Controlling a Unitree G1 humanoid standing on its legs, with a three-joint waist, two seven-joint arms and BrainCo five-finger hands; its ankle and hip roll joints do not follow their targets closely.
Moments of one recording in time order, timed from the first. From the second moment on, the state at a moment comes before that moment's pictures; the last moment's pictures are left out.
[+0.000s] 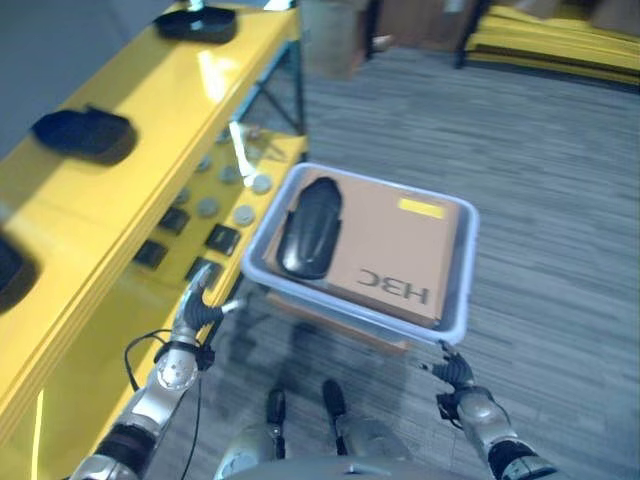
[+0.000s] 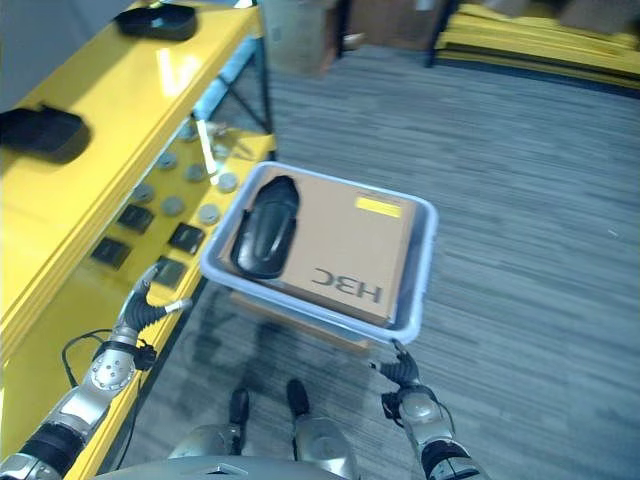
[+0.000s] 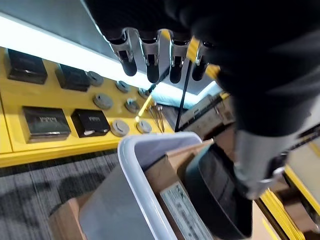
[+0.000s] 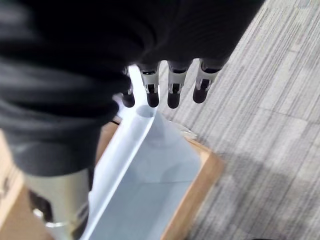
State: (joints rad) left arm -0.07 0.44 -0.33 0.47 0.16 -0.19 0.32; right arm -0.03 -0.38 0.23 0.84 0.10 -0.19 -0.21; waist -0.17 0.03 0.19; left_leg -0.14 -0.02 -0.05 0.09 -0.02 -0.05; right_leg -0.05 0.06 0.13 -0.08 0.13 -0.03
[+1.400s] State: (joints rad) left arm -0.14 0.27 -0.37 1.02 0.02 -0.13 0.30; right arm -0.70 -0.41 0.31 0.87 -0.12 -0.10 -0.58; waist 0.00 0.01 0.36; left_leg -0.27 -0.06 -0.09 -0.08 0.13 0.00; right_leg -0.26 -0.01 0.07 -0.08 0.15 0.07
